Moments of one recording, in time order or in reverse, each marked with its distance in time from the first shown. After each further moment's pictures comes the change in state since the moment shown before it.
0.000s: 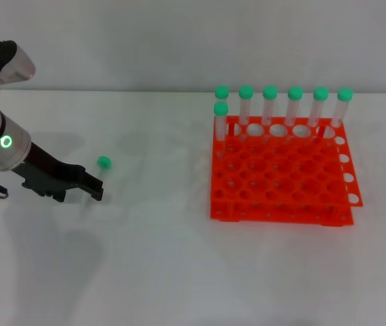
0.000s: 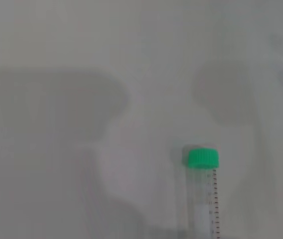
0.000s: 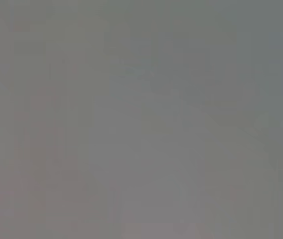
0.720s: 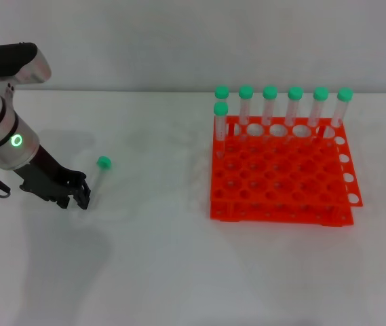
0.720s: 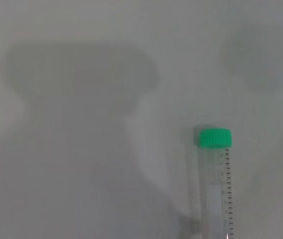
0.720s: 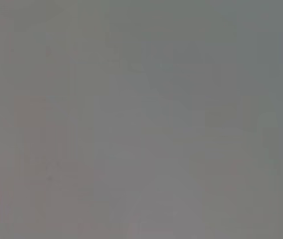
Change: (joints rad) left arm -0.052 0.003 0.000 0.070 0.168 -0.026 -0.106; right arm 0.005 0.000 -0.004 -0.006 -0.001 0.002 -0.001
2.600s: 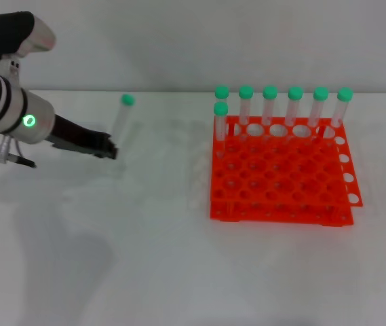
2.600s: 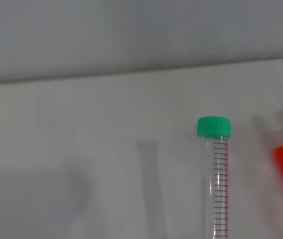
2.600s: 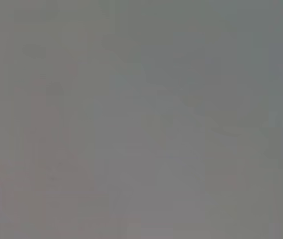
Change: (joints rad) left arm 0.029 -0.050 -0.002 -0.124 -0.368 -0.062 0.334; right arm -0.009 0.001 -0.007 0.001 -0.002 -0.011 0.008
